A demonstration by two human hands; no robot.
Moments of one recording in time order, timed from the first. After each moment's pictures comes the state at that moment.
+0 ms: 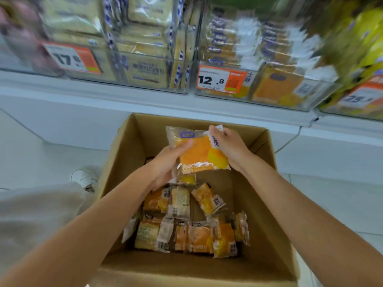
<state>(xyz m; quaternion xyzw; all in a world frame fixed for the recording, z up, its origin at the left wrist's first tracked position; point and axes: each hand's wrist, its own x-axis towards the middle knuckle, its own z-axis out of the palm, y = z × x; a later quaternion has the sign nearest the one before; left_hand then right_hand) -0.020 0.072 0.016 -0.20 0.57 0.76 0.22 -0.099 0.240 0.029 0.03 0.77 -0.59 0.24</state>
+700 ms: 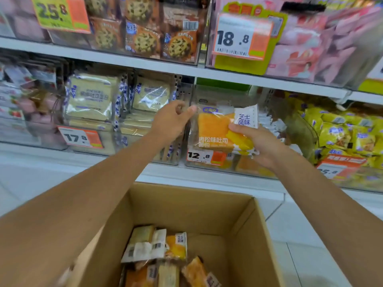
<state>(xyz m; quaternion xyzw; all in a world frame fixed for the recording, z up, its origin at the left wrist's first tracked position) -0.184 0.047 0.176 -0.05 0.88 0.44 -0.19 -0.202 0.273 0.181 -0.03 0.68 -0.72 0.16</state>
